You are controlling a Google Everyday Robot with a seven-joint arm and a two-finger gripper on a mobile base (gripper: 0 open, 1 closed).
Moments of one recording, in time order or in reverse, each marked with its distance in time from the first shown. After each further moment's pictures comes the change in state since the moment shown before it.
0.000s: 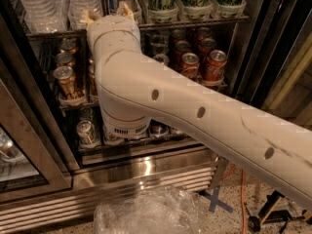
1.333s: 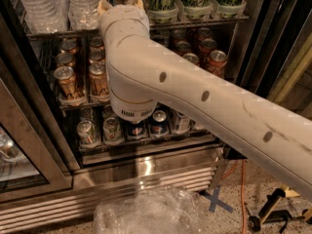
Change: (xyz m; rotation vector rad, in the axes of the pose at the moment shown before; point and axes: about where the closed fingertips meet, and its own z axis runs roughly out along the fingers) arm -0.004 -0.024 0.024 0.040 -0.004 -0.055
